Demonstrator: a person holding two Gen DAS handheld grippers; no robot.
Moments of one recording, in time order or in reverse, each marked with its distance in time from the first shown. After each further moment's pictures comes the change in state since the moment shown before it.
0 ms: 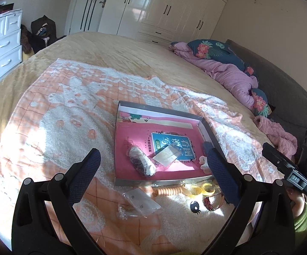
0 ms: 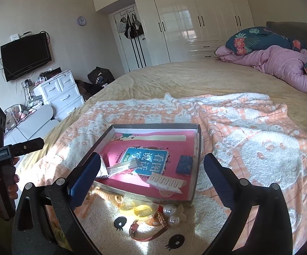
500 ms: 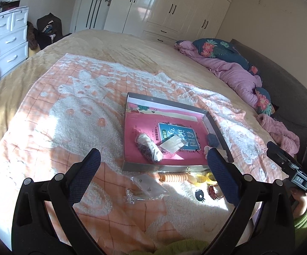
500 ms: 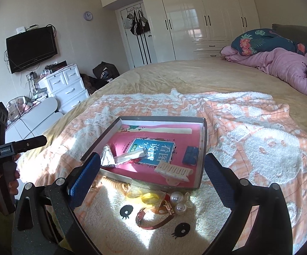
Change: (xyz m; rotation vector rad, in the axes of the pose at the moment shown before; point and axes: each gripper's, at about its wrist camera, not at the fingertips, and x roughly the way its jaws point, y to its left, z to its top) left arm -0.016 0.005 -0.021 -0.014 0.010 0.031; right arm -0.012 0.016 -0.015 -0.037 0.021 0.018
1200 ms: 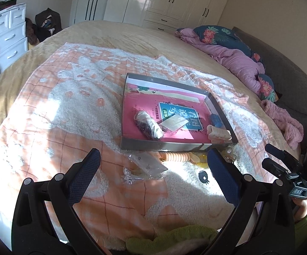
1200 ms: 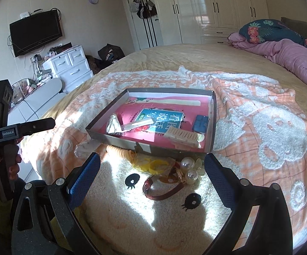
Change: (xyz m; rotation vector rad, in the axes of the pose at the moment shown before) left arm 0.012 -0.007 -0.030 0.027 0.079 0.027; right arm 0.007 0.014 -0.047 -0.035 0.123 0.028
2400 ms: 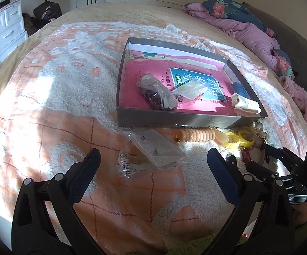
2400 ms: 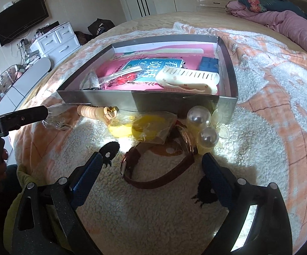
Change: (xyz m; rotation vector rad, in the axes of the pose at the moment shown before) left arm 0.071 -0.003 -0.023 0.041 0.146 0.098; right arm 0.091 -0.013 -0.049 0.047 0.186 -0.014
